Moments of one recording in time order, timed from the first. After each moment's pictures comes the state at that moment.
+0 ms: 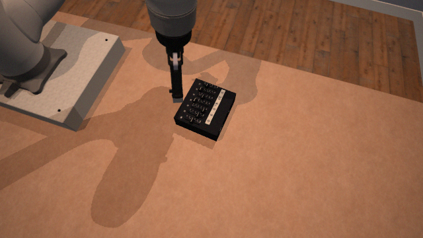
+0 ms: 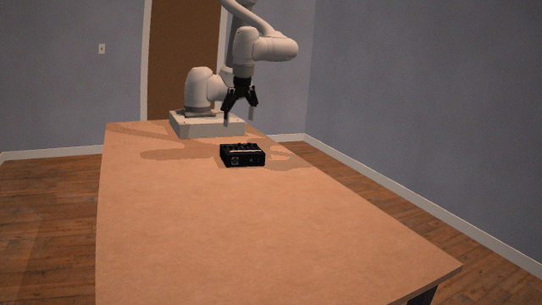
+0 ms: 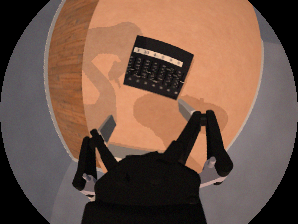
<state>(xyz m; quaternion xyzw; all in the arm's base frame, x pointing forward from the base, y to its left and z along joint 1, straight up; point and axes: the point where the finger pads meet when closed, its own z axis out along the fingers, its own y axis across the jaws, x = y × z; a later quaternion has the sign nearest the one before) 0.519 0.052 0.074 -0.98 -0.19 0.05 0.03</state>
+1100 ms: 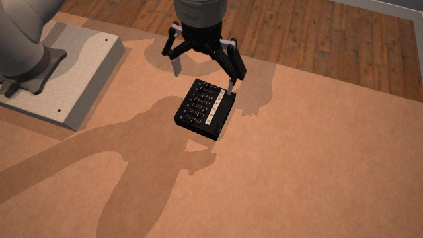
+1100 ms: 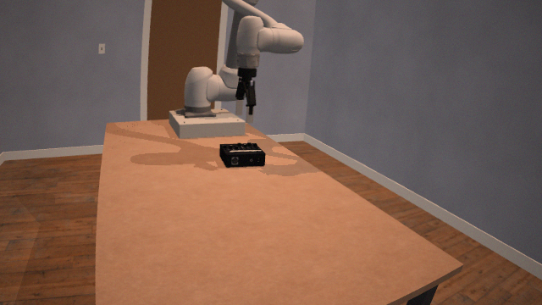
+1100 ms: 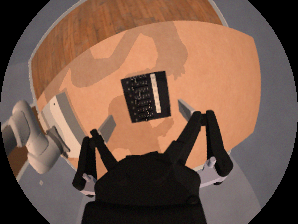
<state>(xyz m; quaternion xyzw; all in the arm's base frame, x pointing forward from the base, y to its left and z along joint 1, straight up) 0.605 0.039 0.114 -0.74 -0.67 0.00 0.00</state>
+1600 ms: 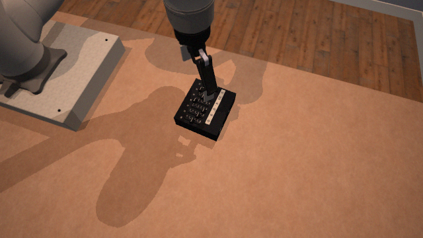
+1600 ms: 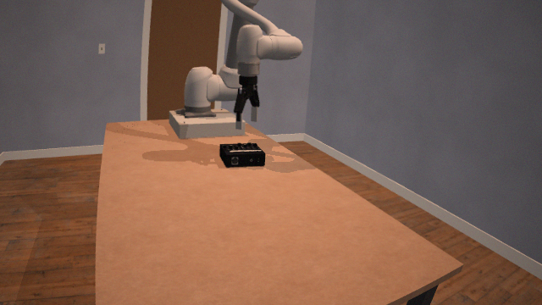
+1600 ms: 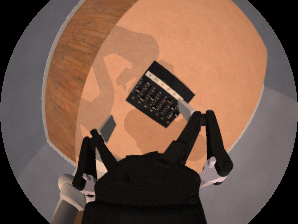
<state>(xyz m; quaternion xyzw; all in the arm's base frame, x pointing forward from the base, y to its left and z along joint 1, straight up) 0.577 0.066 0.079 -0.93 -0.36 -0.01 0.02</state>
